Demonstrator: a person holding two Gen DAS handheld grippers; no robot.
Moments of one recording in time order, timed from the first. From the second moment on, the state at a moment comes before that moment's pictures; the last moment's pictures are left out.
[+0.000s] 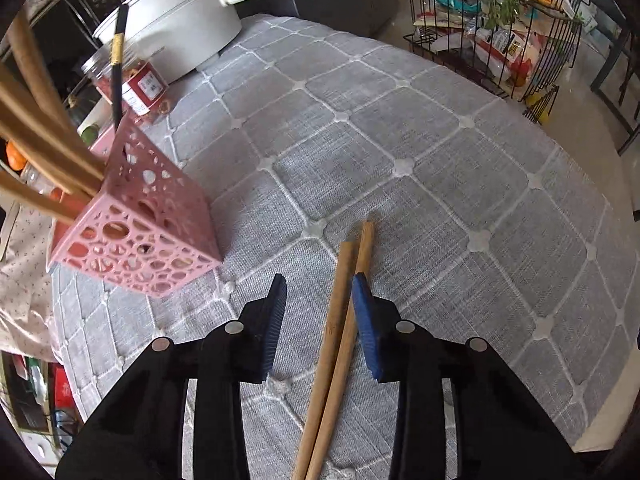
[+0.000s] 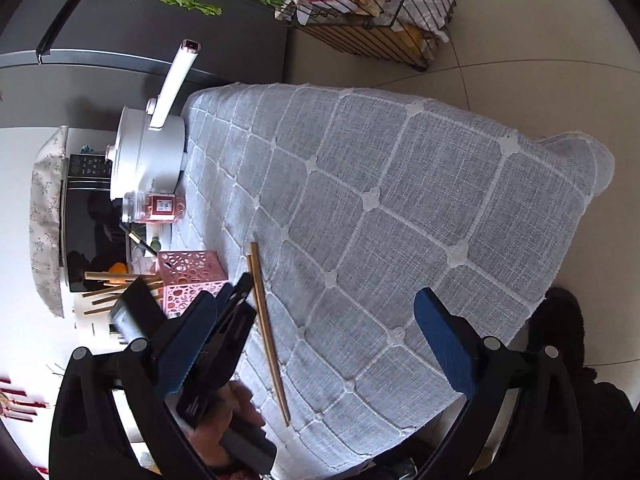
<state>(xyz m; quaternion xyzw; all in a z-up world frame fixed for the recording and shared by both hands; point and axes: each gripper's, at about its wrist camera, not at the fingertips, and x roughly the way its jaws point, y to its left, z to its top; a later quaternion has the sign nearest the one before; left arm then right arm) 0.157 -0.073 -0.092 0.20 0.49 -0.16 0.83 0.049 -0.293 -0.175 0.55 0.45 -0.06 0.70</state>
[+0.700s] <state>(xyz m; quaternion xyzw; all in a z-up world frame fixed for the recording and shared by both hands) 0.182 -0.086 -0.147 0.17 0.56 -0.23 0.78 0.052 -0.300 -0.187 0.56 0.47 -0.06 0.68</state>
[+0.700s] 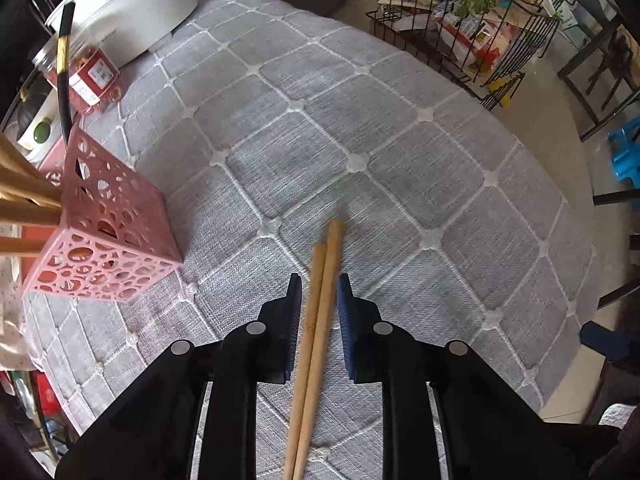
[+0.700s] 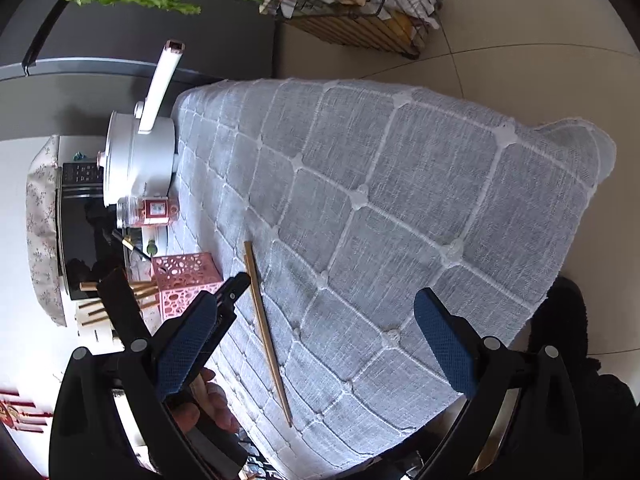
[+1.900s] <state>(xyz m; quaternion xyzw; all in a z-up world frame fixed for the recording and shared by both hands) 0.203 -0.123 -0.207 0.22 0.59 -0.21 0.75 0.065 -0.291 -0.197 0.54 0.49 -0.05 0.68</state>
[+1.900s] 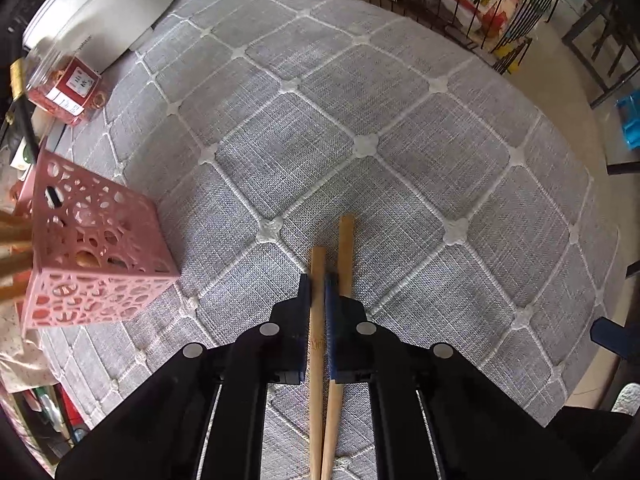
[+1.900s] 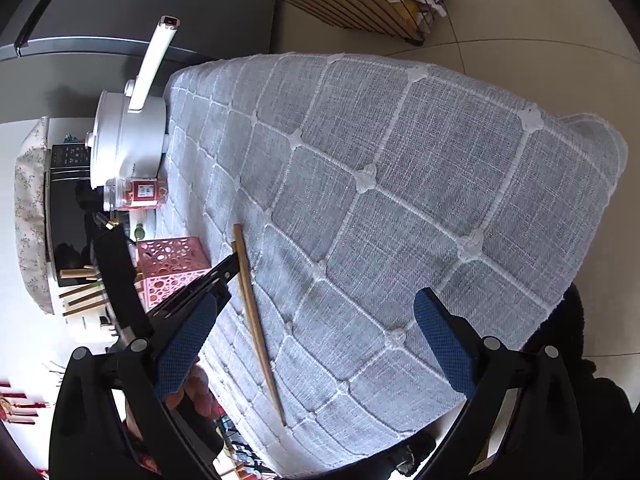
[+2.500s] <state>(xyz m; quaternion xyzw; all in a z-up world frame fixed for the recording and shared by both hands) 0.093 0.039 -0.083 0.03 0.41 -0.25 0.88 0.184 -0.178 -0.199 0.36 0.57 -0.06 0.74</state>
